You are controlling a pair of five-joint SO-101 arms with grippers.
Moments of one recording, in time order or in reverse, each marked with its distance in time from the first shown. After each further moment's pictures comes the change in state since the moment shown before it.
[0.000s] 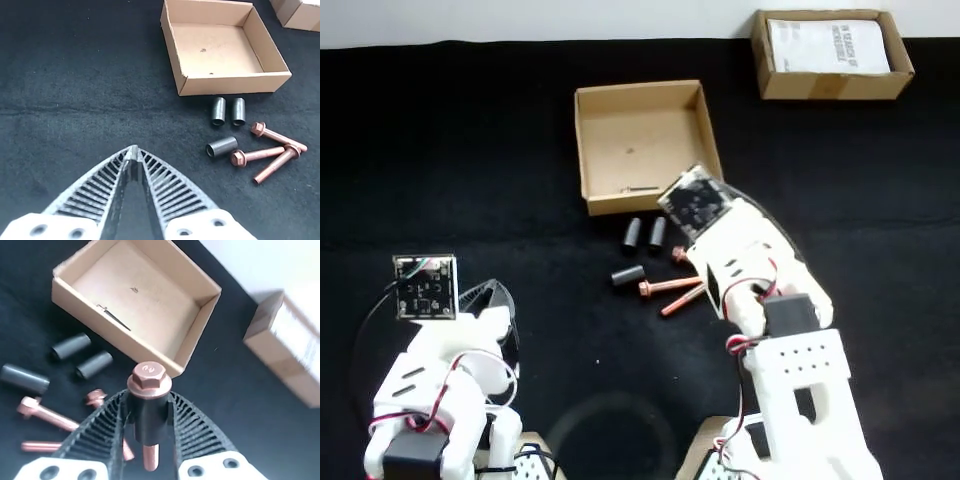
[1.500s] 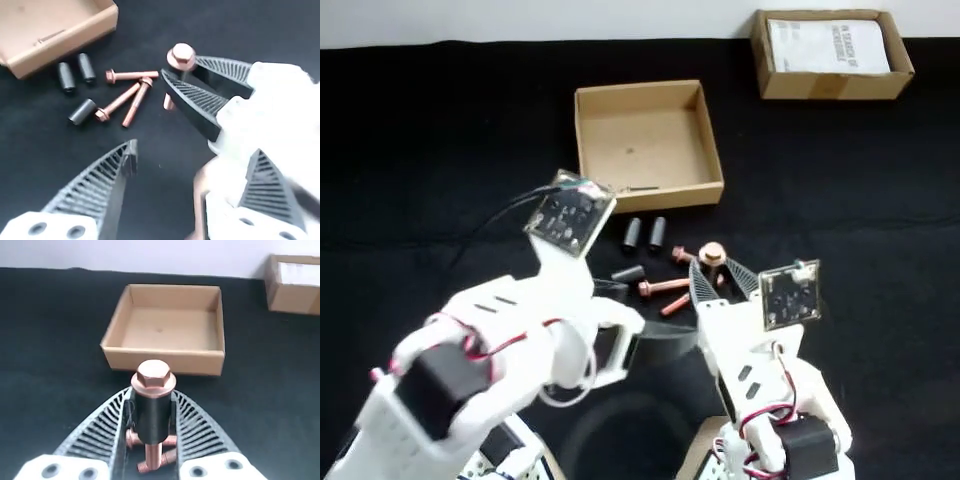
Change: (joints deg) left arm 38.9 44.0 -41.6 6.7 8.7; right arm -3.0 -55.1 22.9 16.7 -43.8
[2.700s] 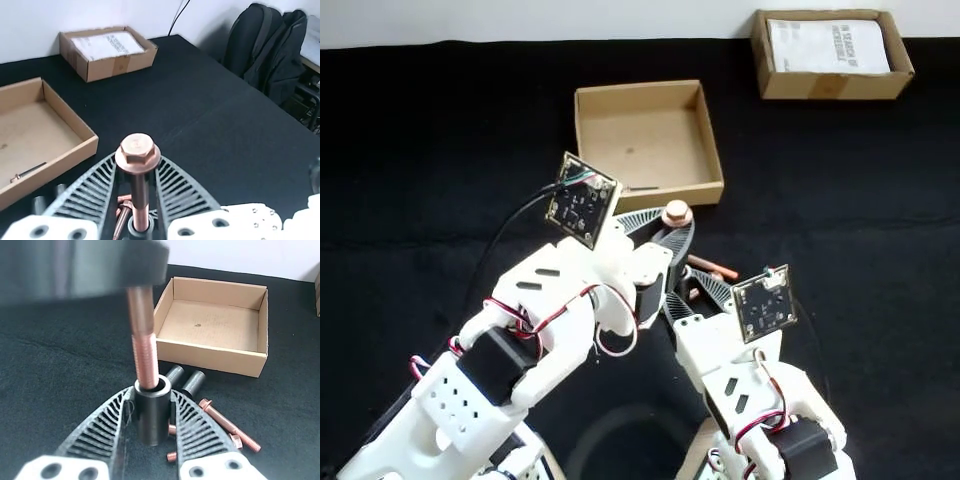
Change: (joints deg) left arm -0.5 0.8 19.4 -46.5 -0.9; right arm -10.4 -0.1 -0.2 2.5 -0.2
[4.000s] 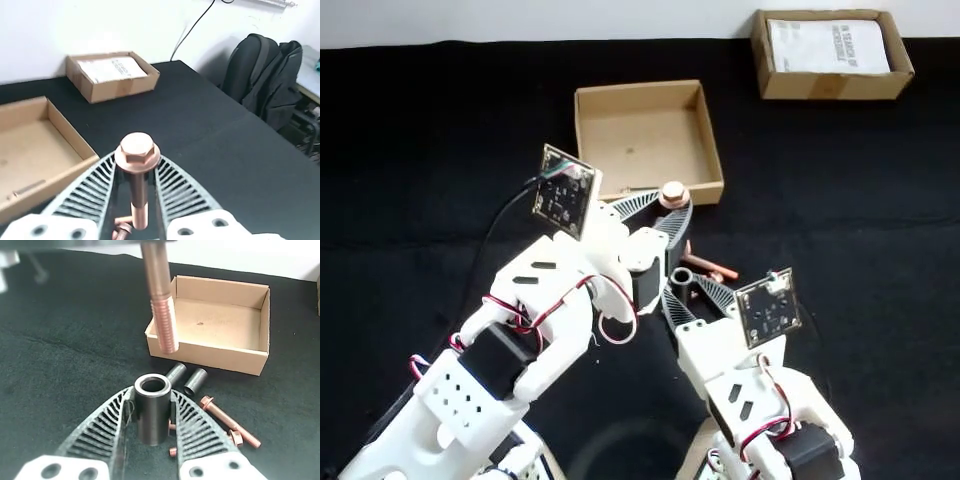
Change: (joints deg) left arm -1.9 0.3 0.6 -7.1 0.6; right arm -0.6 -0.1 -2.9 3.7 0.0
